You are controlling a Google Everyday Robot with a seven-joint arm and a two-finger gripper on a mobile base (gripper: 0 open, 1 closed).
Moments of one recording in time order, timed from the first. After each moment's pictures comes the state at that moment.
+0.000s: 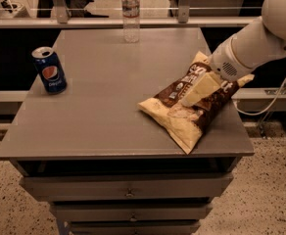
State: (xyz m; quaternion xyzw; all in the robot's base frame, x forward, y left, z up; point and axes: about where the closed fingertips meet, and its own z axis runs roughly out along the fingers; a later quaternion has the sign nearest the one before) arm 0.576 -0.167 0.882 -0.46 0.83 0.07 0.30
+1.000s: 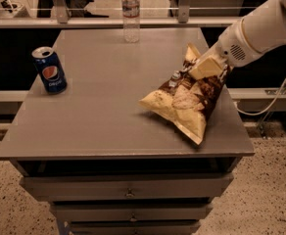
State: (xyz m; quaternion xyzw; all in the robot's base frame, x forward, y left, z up) arm 0.579 -0.163 0.923 -0.45 0.82 0.10 0.33
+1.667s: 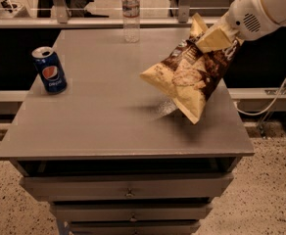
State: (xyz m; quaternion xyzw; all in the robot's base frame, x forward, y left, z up) arm 0.577 -0.164 0.993 -0.44 0.81 0.08 0.37
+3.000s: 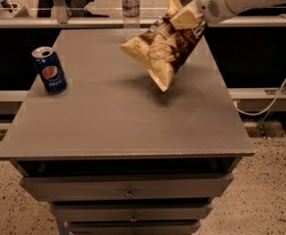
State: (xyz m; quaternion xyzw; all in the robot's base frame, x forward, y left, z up) arm 0.682 -0.119 1.001 -0.43 0.77 0.11 0.45
